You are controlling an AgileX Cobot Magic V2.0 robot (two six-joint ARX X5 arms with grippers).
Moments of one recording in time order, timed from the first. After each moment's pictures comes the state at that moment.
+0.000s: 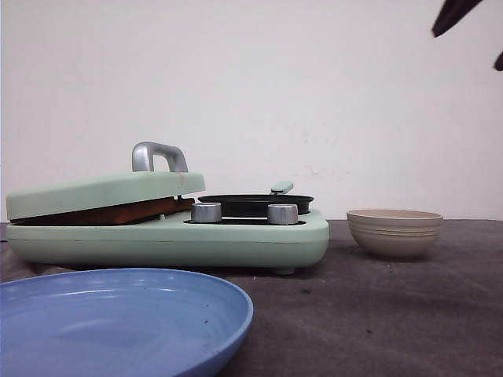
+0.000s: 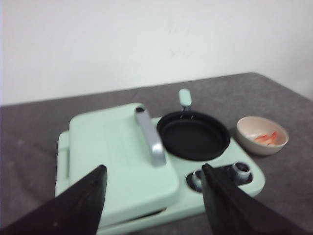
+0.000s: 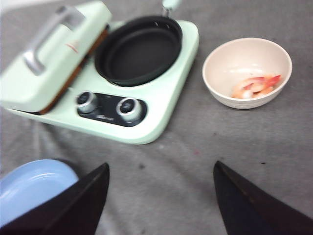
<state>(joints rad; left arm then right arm) -0.24 0.43 0.73 -0.48 0.18 -0.03 0.61 0.75 0.78 -0.60 0.12 0.48</state>
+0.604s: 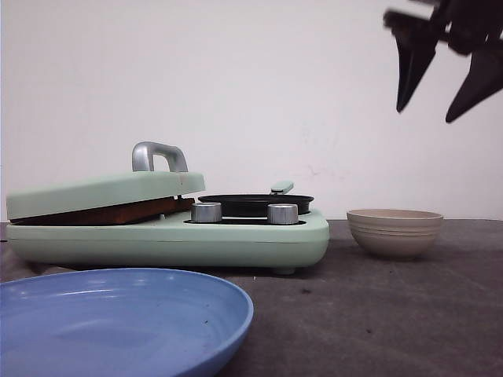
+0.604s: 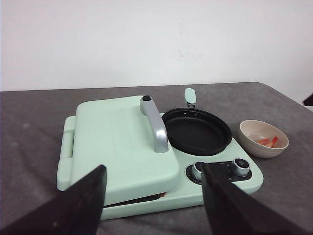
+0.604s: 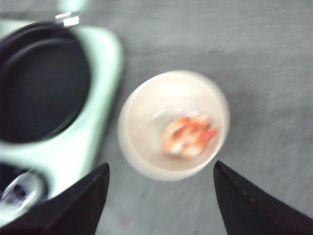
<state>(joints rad) -0.24 0.26 0.64 -0.51 0.16 -0.10 0.19 1.46 1.28 -0.67 -0.11 0.24</state>
